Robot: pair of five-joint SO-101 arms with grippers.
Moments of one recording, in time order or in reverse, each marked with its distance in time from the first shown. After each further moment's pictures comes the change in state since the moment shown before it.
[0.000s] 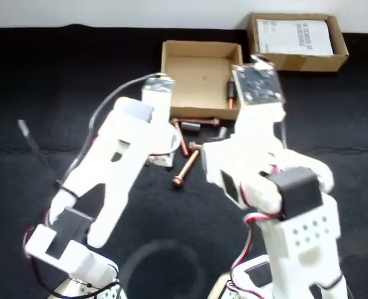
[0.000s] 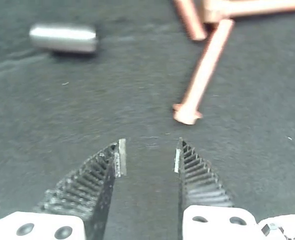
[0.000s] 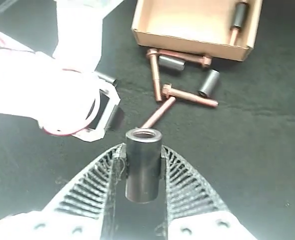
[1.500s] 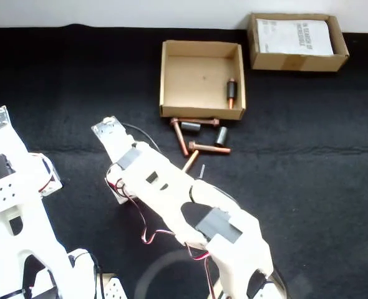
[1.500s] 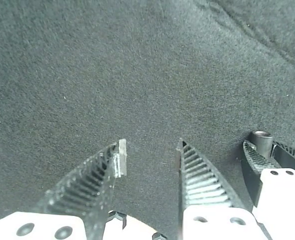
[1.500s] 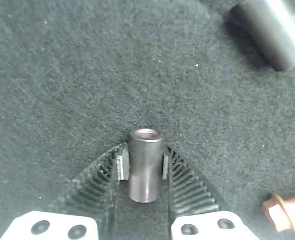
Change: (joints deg) left arm -52.7 -39.6 29.5 1.9 -9.5; right arm -27.8 64.3 -1.6 -34.9 -1.7
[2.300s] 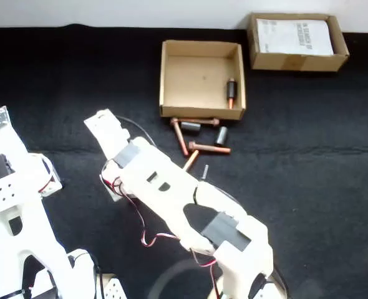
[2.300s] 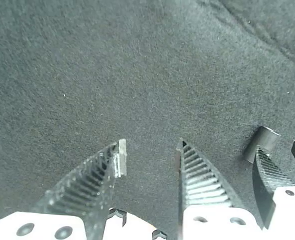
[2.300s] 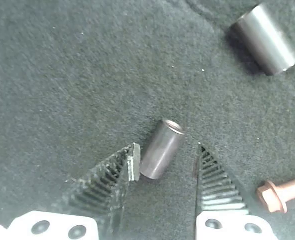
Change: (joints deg) left arm 0.0 0.0 -0.1 0.7 0.0; right arm -0.7 -4.8 -2.6 4.4 0.0
